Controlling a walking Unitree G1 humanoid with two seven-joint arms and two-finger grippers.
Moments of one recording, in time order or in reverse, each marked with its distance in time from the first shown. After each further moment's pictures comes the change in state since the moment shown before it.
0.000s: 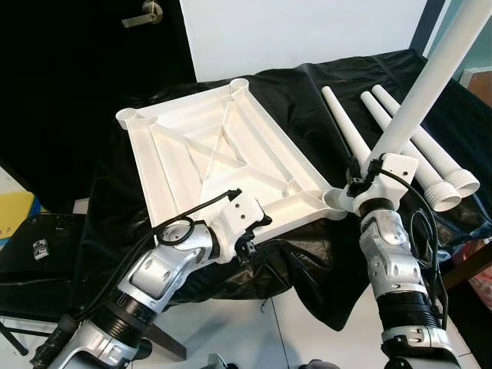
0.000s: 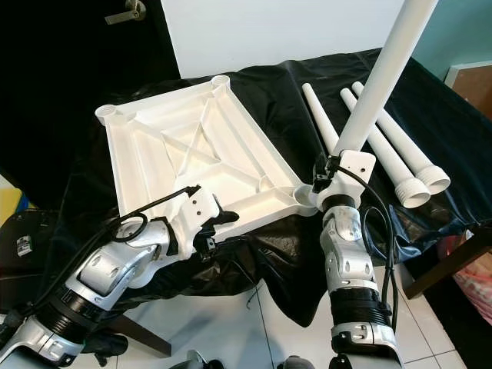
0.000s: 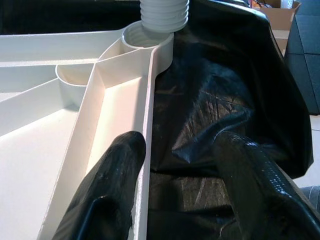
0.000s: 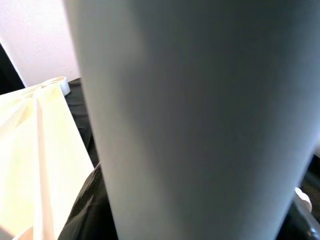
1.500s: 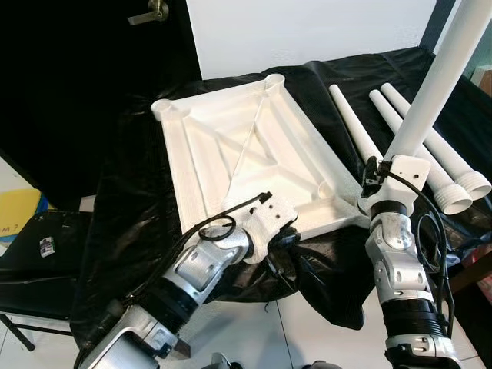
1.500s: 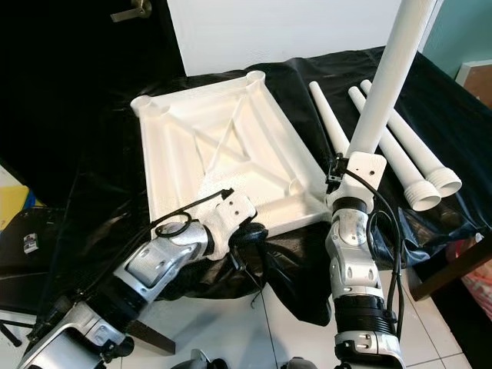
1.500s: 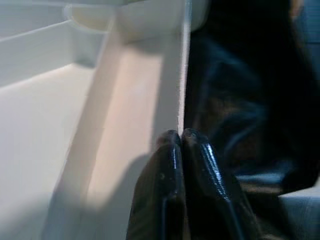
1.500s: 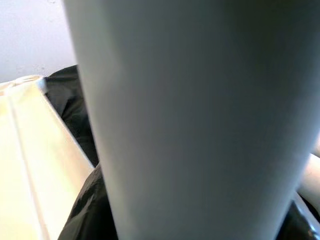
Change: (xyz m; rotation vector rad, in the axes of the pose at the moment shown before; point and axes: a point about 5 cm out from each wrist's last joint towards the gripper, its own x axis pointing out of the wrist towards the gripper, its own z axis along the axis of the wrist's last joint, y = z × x) left arm 0.045 -0.014 -0.005 -0.060 0.073 -0.009; right arm -0.008 -0.011 0.008 -0.121 -0.052 -0.149
